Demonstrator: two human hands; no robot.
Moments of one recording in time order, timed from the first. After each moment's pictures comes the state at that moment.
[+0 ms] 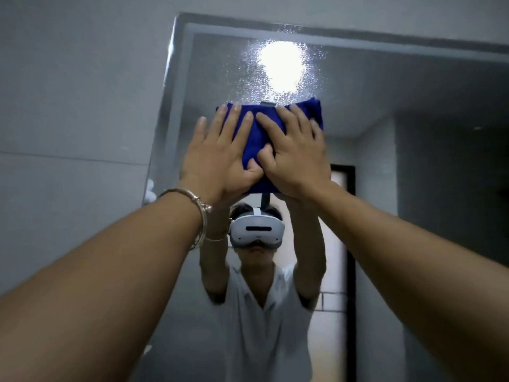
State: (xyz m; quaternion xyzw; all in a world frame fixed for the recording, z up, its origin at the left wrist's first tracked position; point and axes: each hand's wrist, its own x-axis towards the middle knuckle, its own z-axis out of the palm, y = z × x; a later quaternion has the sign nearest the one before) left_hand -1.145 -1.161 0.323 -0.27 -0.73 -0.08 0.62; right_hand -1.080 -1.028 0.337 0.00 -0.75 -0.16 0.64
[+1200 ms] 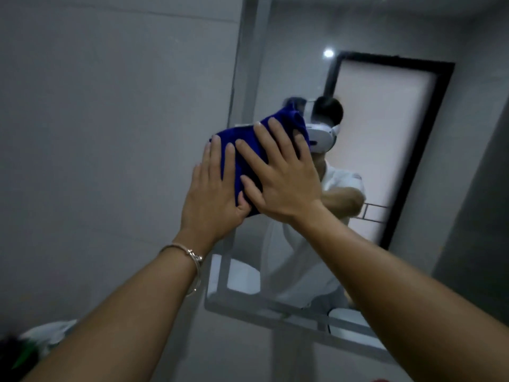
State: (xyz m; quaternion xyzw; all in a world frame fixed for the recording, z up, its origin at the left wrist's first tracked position) left_hand -1.182 -1.250 0.058 -0.26 -0.80 -0.19 0.51; right_hand -1.136 -1.111 0.117 0.16 -0.76 -0.25 0.57
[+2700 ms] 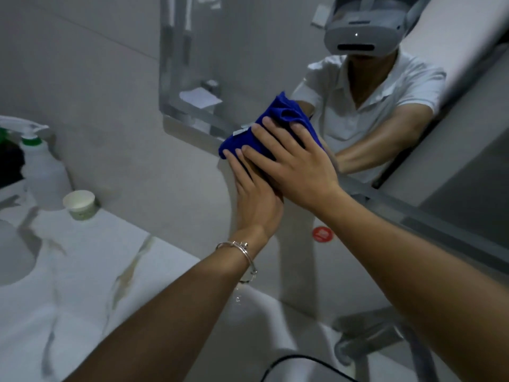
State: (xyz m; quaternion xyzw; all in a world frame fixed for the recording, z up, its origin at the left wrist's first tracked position) left_hand -1.037 -1.055 -0.176 -0.08 -0.82 -0.52 0.23; right_hand -1.046 -0.970 -0.094 0.31 -0.79 -0.35 0.39
